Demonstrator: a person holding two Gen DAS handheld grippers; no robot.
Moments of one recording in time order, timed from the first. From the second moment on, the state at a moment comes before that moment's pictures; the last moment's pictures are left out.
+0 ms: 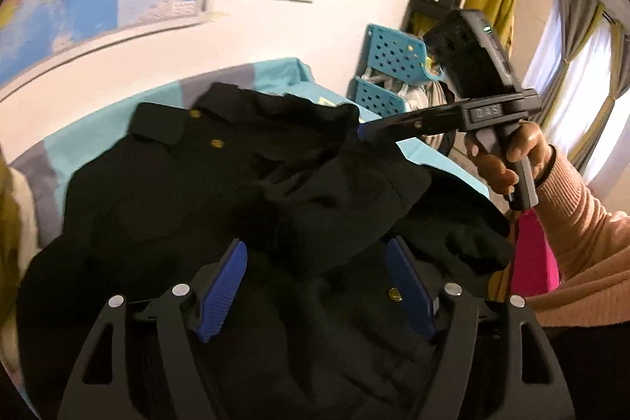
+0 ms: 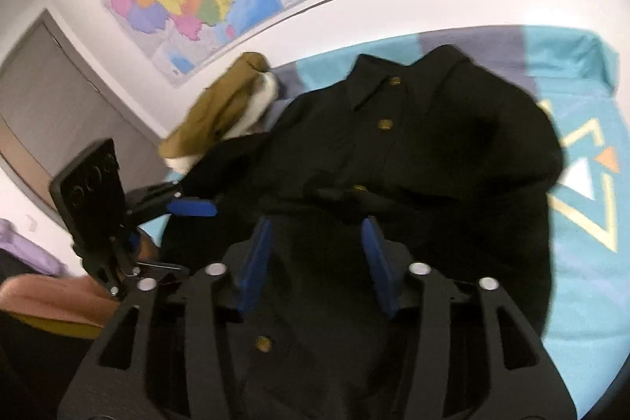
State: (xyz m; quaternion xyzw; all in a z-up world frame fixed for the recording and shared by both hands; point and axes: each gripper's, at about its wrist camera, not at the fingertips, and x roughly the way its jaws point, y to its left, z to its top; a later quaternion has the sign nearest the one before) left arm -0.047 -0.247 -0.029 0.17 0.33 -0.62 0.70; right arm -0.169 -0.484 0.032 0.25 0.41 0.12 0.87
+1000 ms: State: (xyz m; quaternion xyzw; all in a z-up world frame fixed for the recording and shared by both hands) left arm -0.015 -0.190 -0.024 0.08 0.35 -0.58 0.73; right arm -0.218 -0.481 0.001 0.30 0.39 0.09 0.87
